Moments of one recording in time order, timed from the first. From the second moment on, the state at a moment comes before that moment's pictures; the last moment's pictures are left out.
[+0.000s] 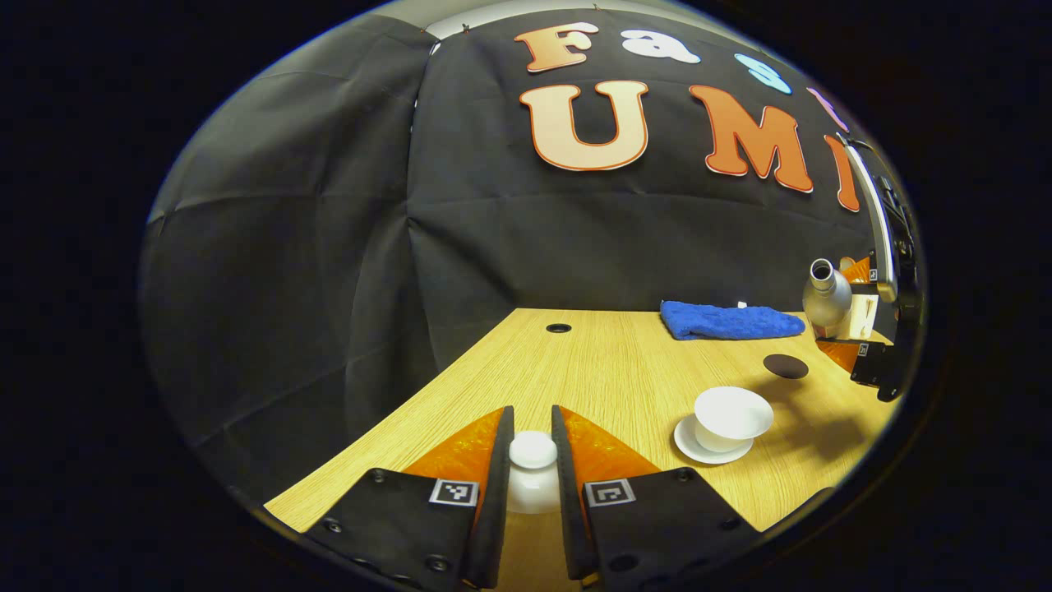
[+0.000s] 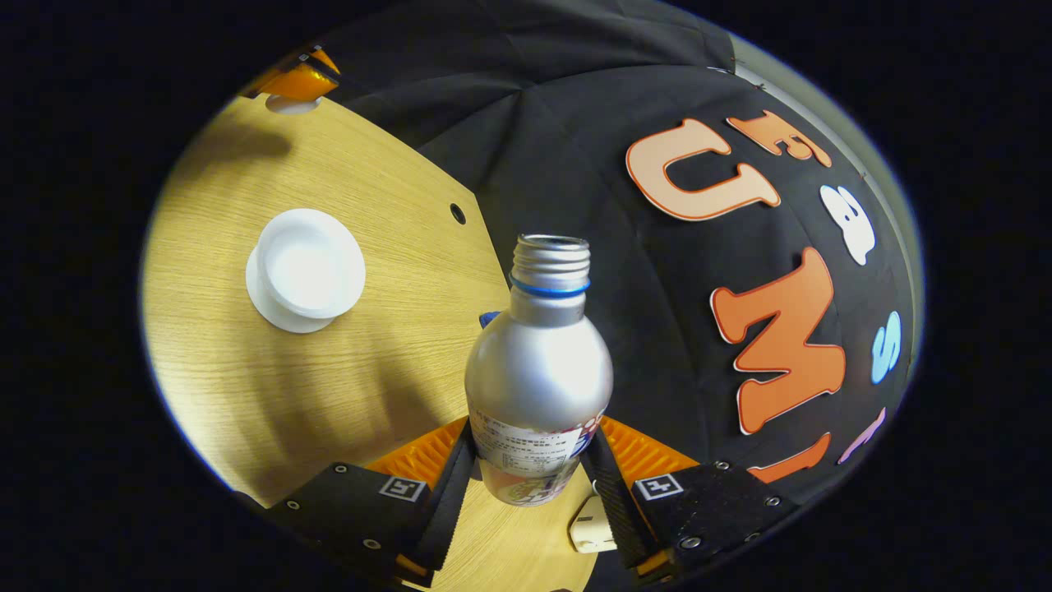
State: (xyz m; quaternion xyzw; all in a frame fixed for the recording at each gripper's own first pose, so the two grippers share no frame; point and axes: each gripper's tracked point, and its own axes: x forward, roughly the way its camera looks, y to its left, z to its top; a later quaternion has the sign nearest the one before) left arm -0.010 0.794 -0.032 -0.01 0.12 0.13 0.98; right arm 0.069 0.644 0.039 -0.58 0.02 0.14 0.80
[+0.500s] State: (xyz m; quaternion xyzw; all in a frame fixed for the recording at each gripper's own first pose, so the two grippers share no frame) left arm -0.018 0.804 -0.047 -0.01 0.13 0.15 0.98; right arm 0.073 0.662 0.043 -0.67 -0.04 0.11 0.73
